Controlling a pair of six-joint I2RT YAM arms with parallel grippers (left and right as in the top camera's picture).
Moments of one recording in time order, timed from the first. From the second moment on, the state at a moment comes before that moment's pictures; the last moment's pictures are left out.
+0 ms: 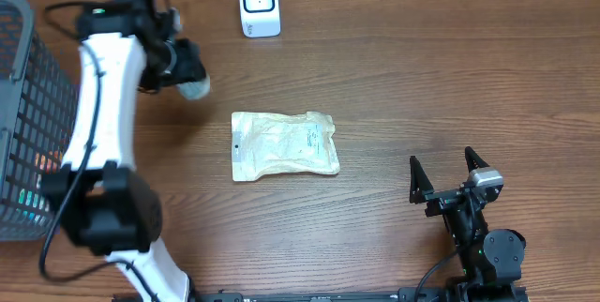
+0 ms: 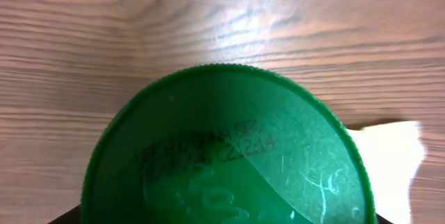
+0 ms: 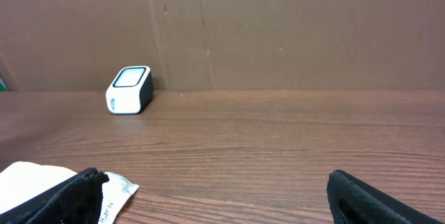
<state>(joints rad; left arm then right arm) 0.03 1.96 1.86 -1.25 0.11 -0.13 0.06 0.01 0.02 -0.02 -0.13 0.09</state>
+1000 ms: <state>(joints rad) -0.07 2.17 1.80 -1.16 0.02 -0.21 0.06 0.01 0.02 -0.02 -0.13 0.09</state>
